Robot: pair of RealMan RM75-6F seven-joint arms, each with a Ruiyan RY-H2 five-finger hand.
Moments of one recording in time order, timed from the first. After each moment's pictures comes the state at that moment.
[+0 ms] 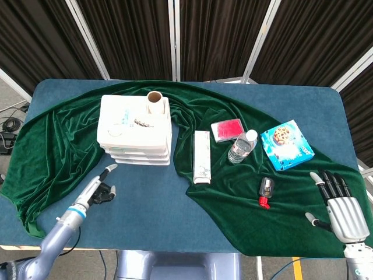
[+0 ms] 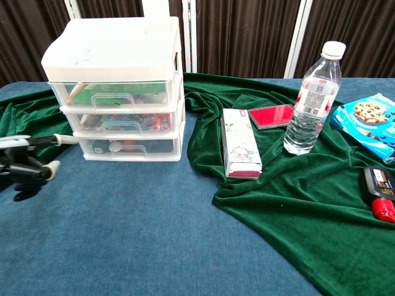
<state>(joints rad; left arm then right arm) -0.42 -1.36 -0.21 -1.76 0.97 0.76 -0.34 0.07 -1.10 0.02 -1.59 -1.64 1.55 0.06</state>
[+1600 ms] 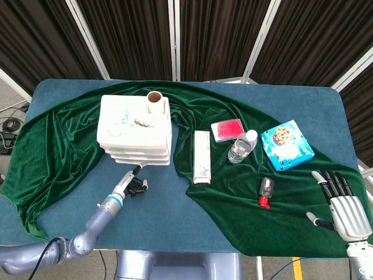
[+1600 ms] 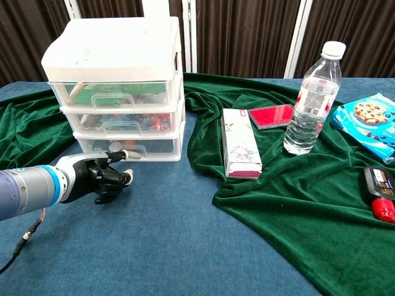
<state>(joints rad) -0.64 -1.66 -0.26 -1.52 0.66 0.70 -0.27 0.08 -1.08 0.02 -1.58 -1.63 1.53 0.13</state>
